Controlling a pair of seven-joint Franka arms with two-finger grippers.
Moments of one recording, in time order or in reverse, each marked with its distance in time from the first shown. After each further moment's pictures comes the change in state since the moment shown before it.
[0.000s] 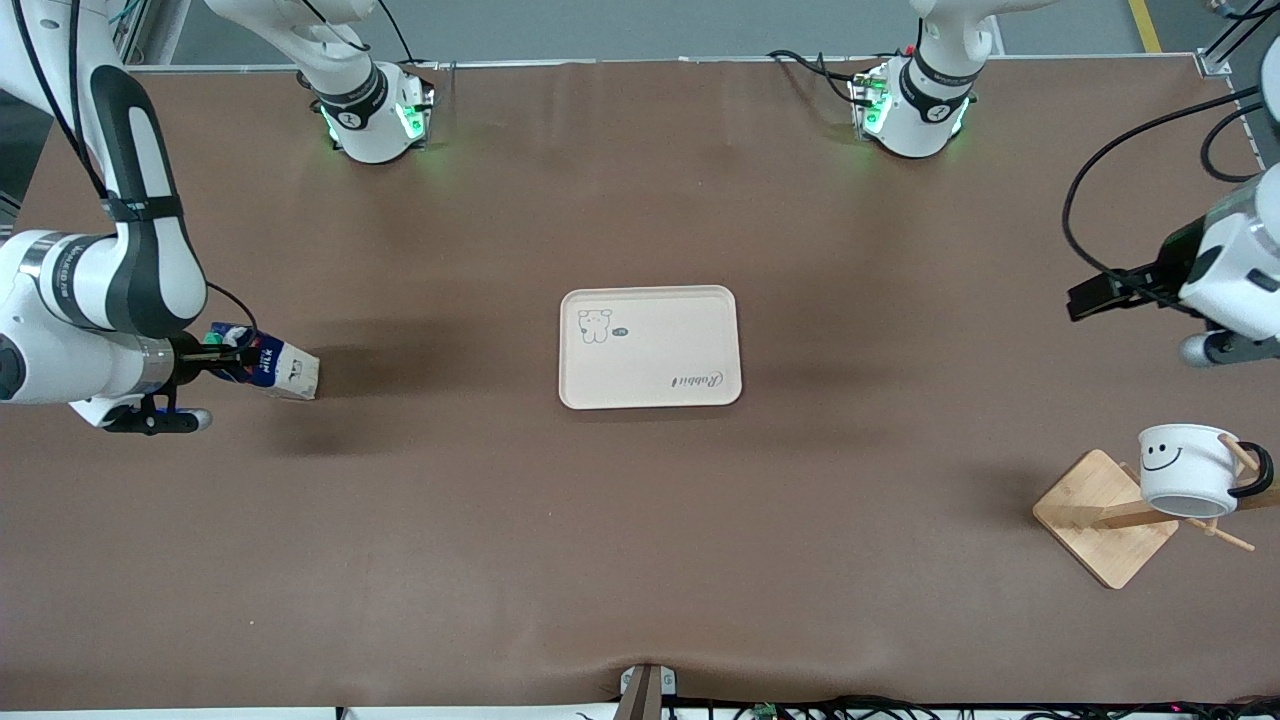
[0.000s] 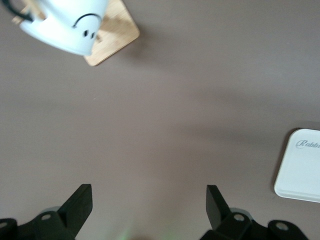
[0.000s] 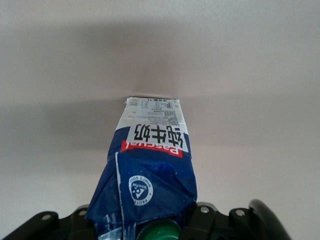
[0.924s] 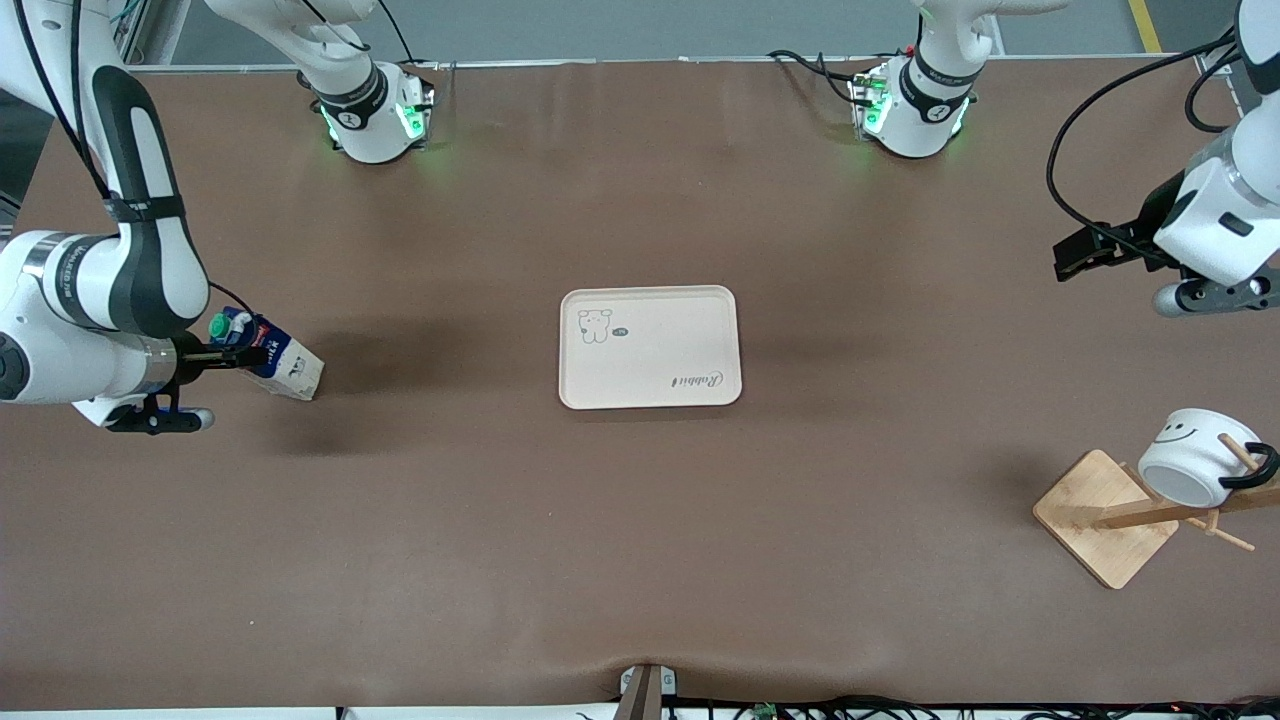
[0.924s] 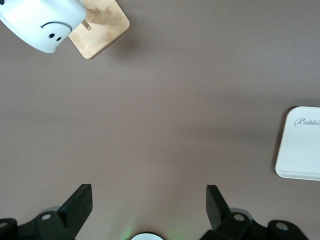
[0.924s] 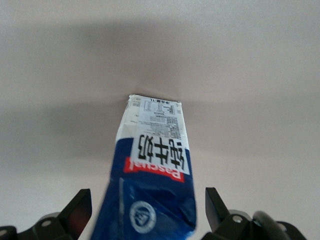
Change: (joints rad) left arm -0.170 -0.100 0.119 -0.073 -0.012 -0.010 0.030; right arm 0.000 0.000 0.003 -0.001 0.000 0.000 -0.001
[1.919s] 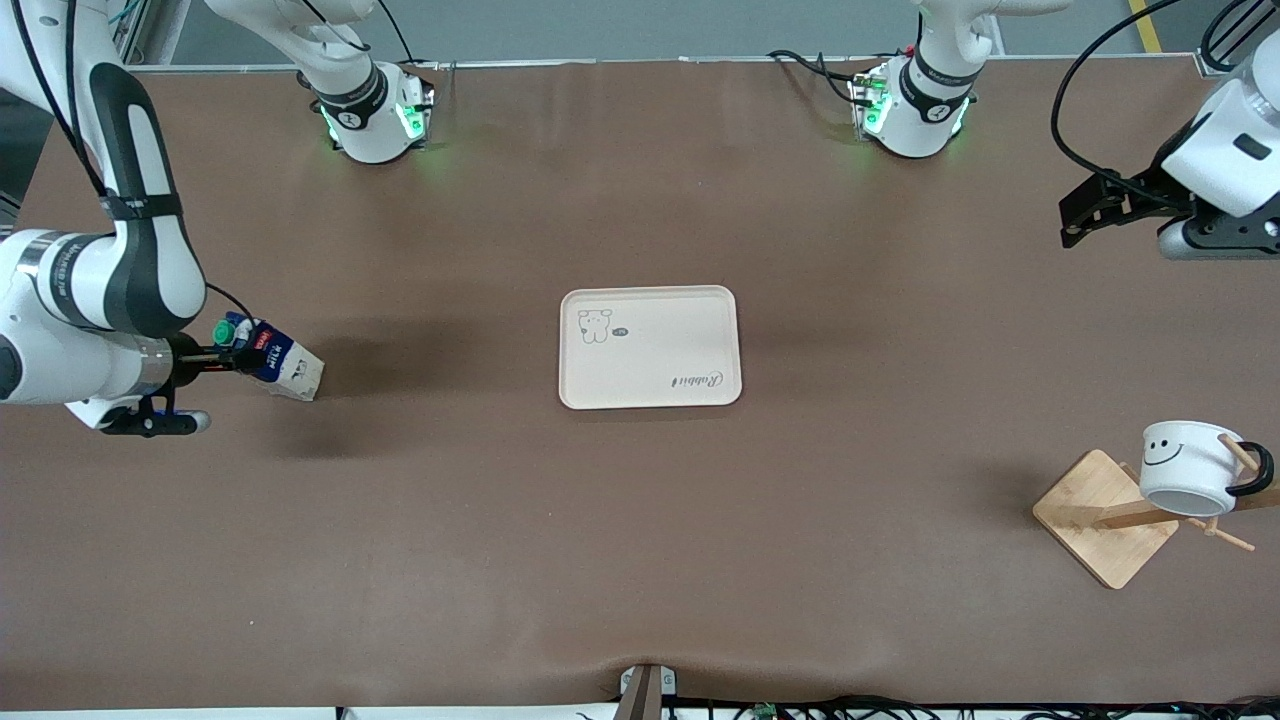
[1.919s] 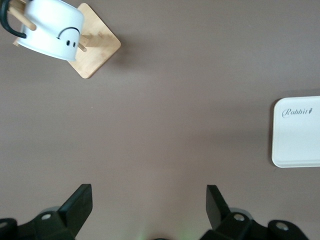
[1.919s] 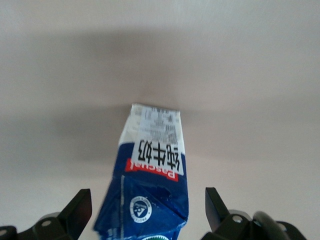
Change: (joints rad) left arm -0.015 -0.068 0.008 -0.002 0.000 0.012 0.102; right arm -0.001 -0.005 0.003 0.061 0.009 -0.002 0.000
